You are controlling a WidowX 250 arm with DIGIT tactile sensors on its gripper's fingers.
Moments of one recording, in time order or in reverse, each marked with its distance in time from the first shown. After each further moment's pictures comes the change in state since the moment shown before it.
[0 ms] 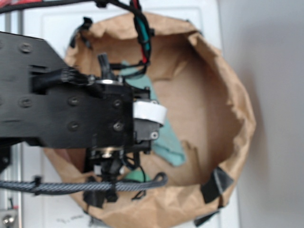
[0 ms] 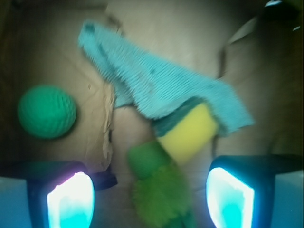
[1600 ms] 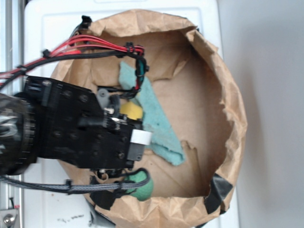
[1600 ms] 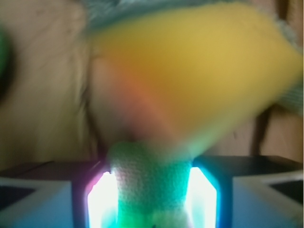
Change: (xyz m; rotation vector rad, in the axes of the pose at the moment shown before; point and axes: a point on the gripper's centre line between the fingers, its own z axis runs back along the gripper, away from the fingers) arm -0.026 -0.006 -0.040 0.105 0.081 -0.062
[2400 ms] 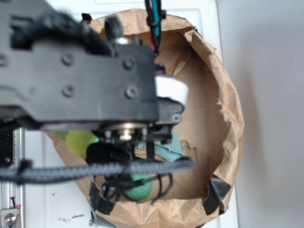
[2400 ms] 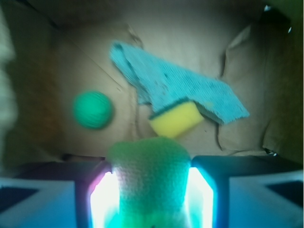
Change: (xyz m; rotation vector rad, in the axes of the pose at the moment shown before) arm 0.028 0.013 0.117 -0.204 -0.098 0.124
